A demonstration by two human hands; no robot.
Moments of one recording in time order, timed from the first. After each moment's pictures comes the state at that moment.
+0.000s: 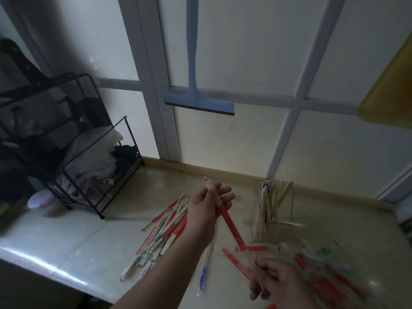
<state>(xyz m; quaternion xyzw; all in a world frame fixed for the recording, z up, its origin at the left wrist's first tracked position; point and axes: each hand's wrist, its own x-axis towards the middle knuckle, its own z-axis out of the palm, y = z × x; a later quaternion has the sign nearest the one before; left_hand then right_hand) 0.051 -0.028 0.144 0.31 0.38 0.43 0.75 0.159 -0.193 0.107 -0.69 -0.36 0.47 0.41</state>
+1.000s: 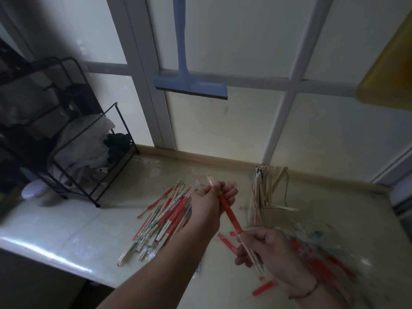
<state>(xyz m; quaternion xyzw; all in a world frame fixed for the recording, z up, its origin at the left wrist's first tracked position) 0.078 -0.040 0.131 0.25 0.45 0.37 0.77 0.166 -0.171 0.117 -0.65 -0.28 0.52 0.47</state>
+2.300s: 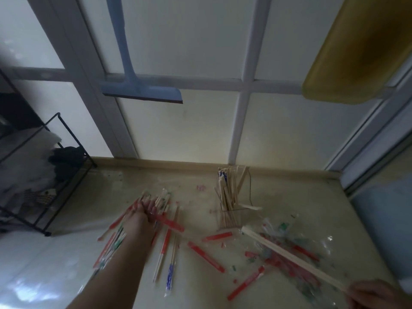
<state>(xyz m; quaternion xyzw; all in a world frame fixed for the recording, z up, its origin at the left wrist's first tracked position) 0.035 0.068 -0.010 0.13 0.56 0.46 0.67 0.370 -0.374 0.003 -0.74 -0.21 0.55 0.32</state>
